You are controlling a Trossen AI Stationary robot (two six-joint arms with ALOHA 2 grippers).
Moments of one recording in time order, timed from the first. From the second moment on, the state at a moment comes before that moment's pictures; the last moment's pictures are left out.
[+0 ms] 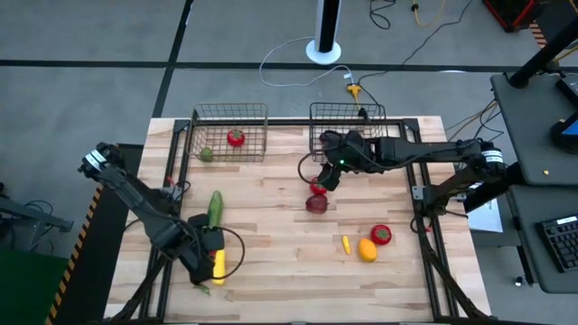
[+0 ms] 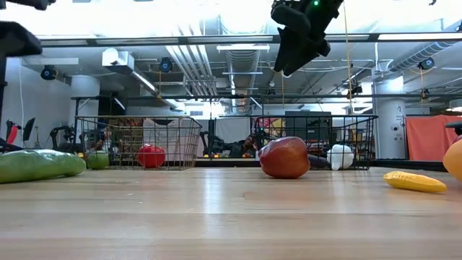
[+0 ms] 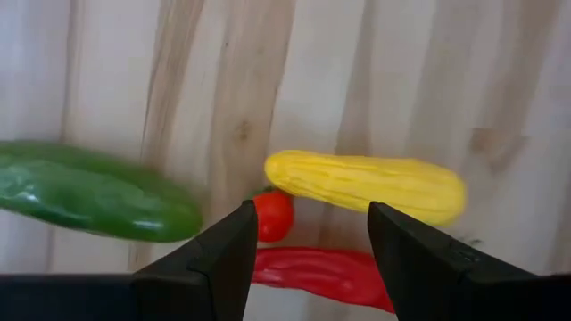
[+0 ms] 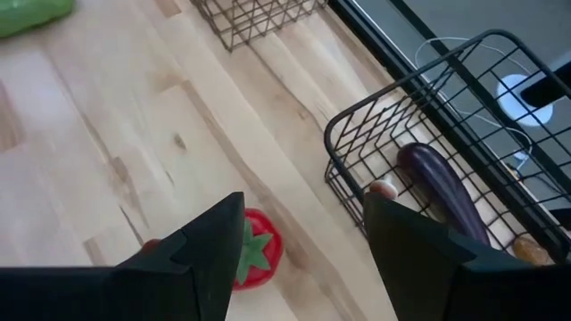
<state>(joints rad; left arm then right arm) -0.77 1.35 0.95 -1.00 -0.17 -0.95 -0.10 1.46 1.30 -0.76 0.38 0.34</state>
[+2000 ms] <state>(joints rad) -0.78 1.48 0.79 -0.81 -0.12 -0.95 -0.10 1.47 1.26 -0.74 0.38 0.34</state>
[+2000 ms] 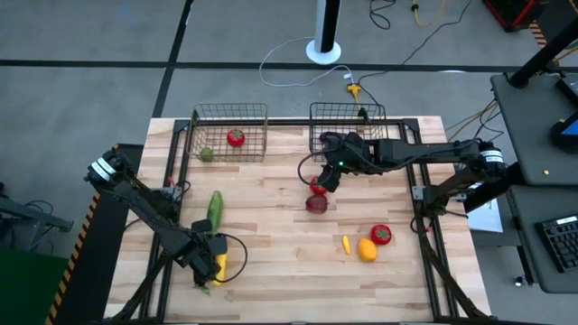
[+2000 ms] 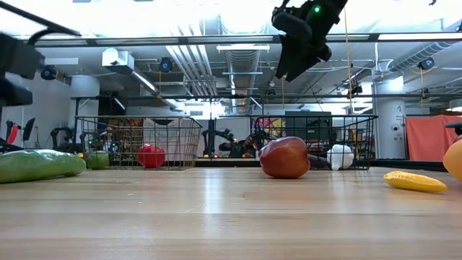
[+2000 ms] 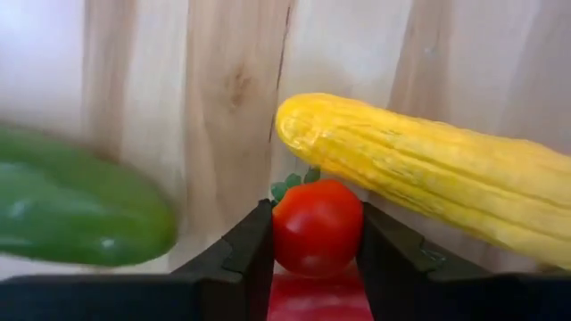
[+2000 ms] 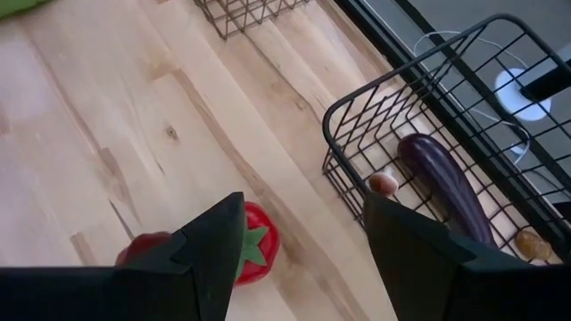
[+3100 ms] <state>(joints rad) -0.57 1.42 0.87 0.23 -0.60 0.23 0.24 1.46 0.97 0.15 0.48 -0.09</state>
